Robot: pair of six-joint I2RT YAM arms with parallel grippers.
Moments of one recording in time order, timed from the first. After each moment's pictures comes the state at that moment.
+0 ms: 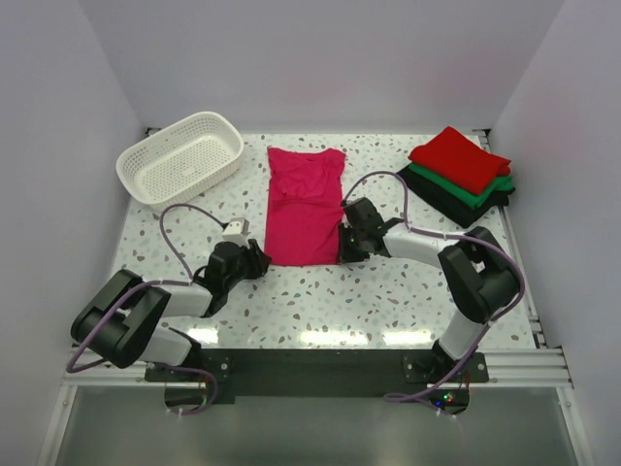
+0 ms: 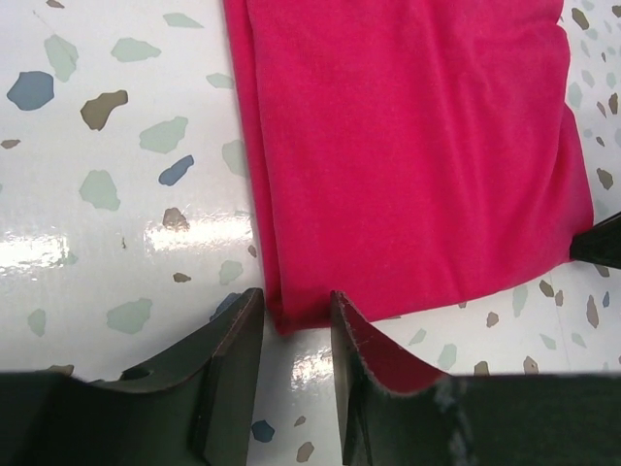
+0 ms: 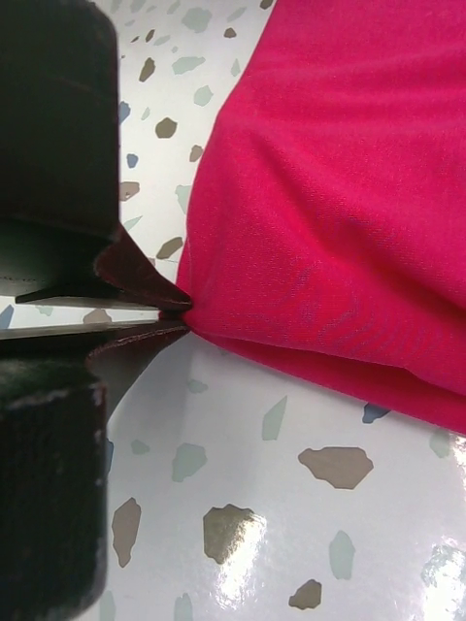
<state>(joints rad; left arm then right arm) -0.48 1.40 0.23 0.66 -0.05 -0.52 0.60 1.72 0.94 -0.24 -0.10 0.51</state>
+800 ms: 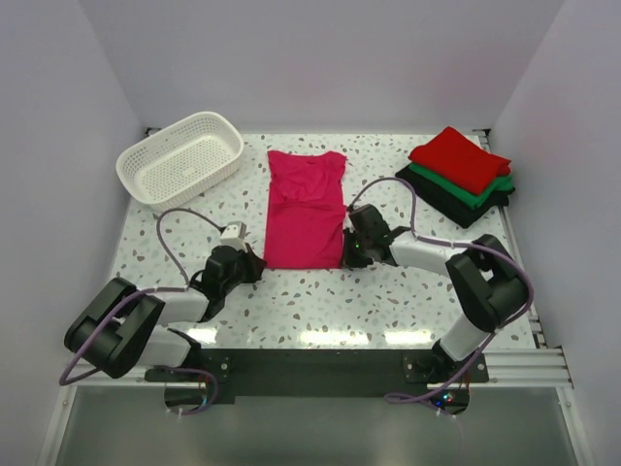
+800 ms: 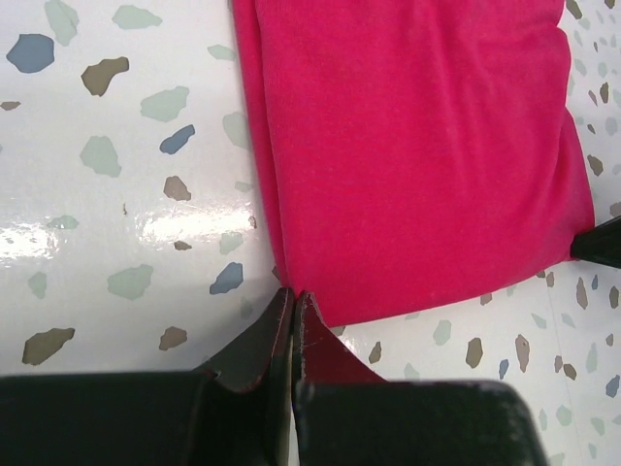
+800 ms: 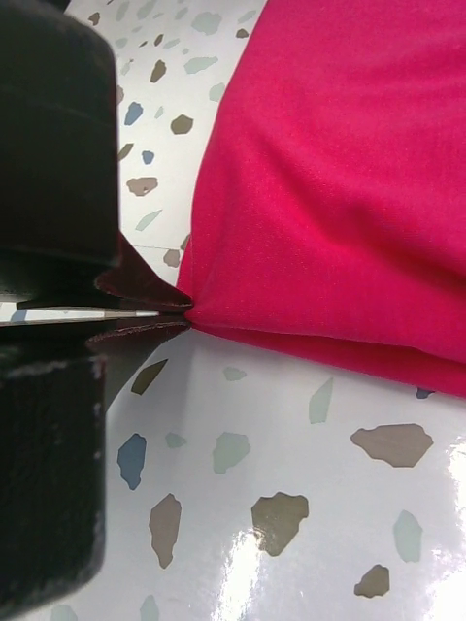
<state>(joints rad) -0.48 1.35 0.20 0.64 -0.04 -0.54 0.60 1.65 0.84 -0.18 -0.09 0.56</state>
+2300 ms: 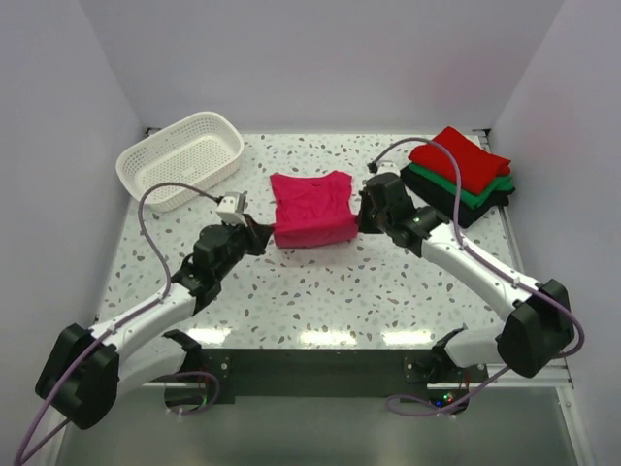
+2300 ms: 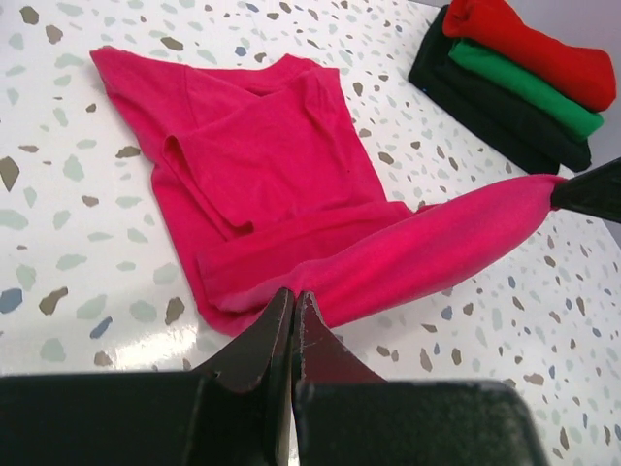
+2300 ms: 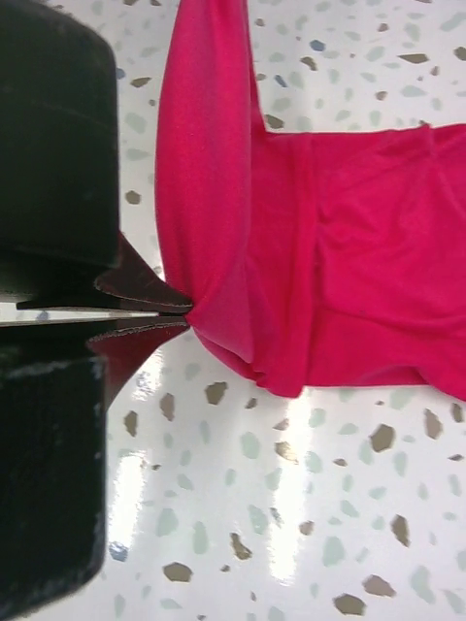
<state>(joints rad) -0.53 1.00 0.41 0.37 -0.04 -0.47 0.61 1.32 1.05 -0.46 0.21 0.51</state>
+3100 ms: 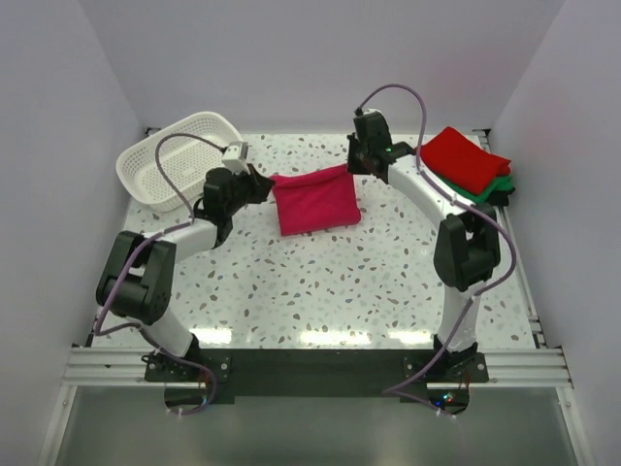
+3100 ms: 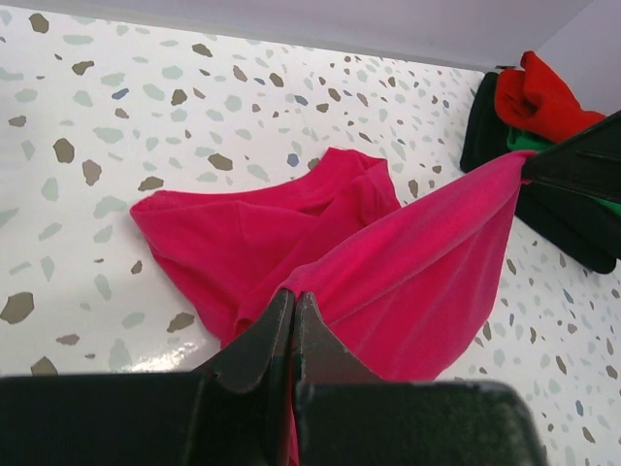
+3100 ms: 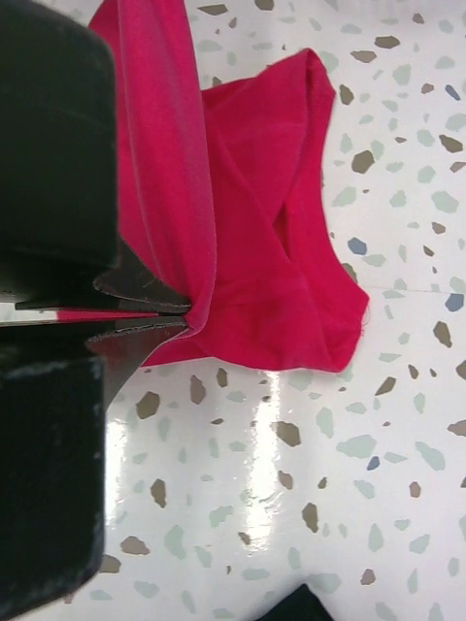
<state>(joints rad) -0.28 1.63 0.82 0.58 0.20 -0.43 0.42 1.94 1.70 -0.48 0.16 0.35</state>
